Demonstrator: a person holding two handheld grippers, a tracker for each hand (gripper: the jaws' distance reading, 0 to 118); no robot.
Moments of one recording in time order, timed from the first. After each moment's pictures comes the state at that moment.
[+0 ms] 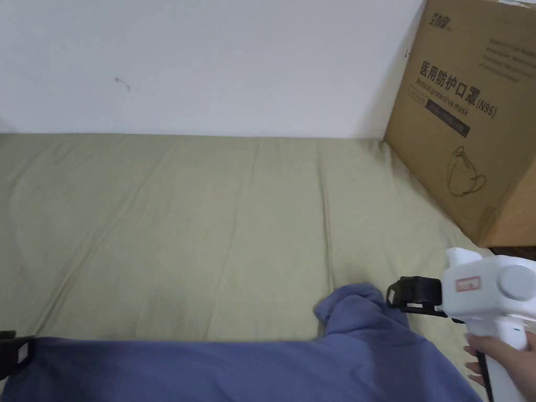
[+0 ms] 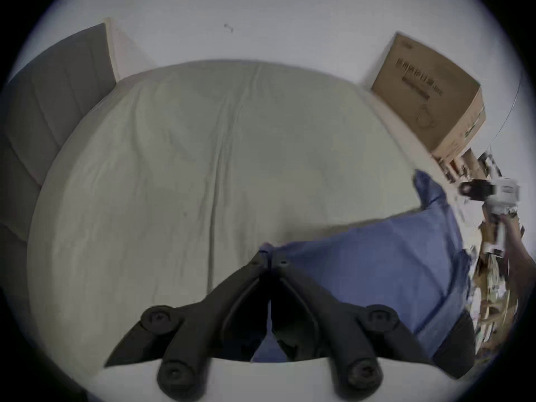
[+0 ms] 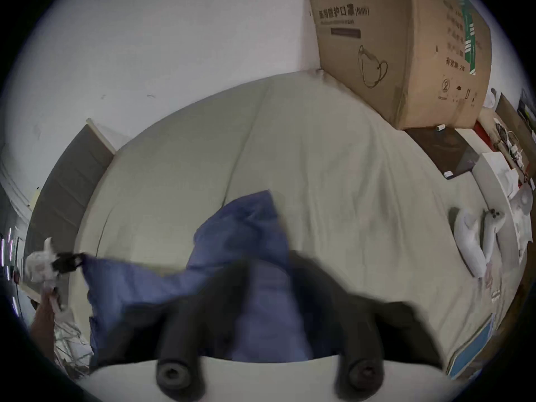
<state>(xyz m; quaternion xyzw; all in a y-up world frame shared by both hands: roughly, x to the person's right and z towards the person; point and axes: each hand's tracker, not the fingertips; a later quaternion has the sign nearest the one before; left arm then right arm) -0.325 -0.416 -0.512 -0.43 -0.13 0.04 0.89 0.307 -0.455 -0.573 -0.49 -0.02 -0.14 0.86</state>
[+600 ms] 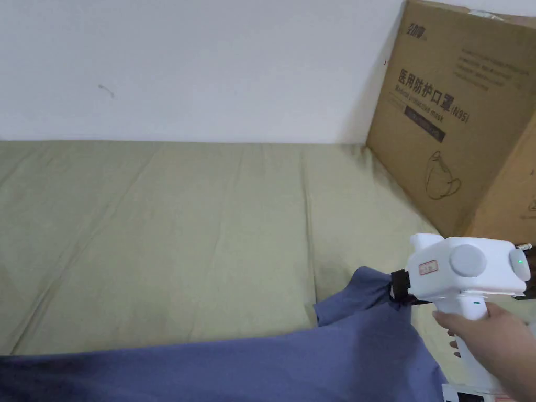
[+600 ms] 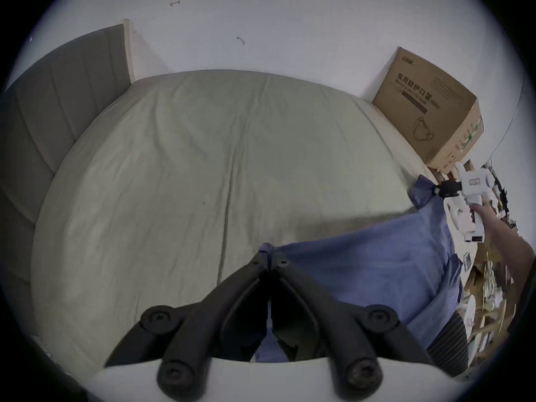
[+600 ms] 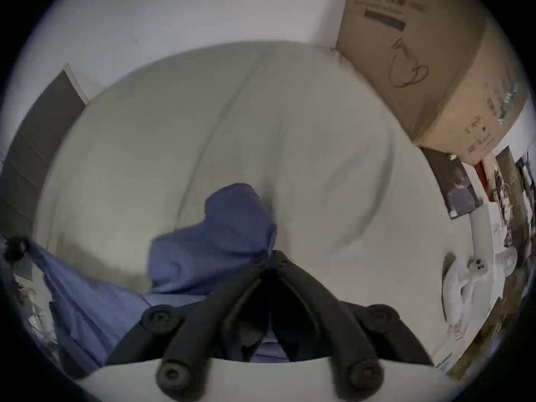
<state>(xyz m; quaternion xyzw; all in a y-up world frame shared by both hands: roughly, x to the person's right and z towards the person) -0.342 -0.415 -0.504 -0.43 -0.11 0.07 0.89 0.310 -0.423 -0.573 -0.46 -0.03 -0.10 0.88</state>
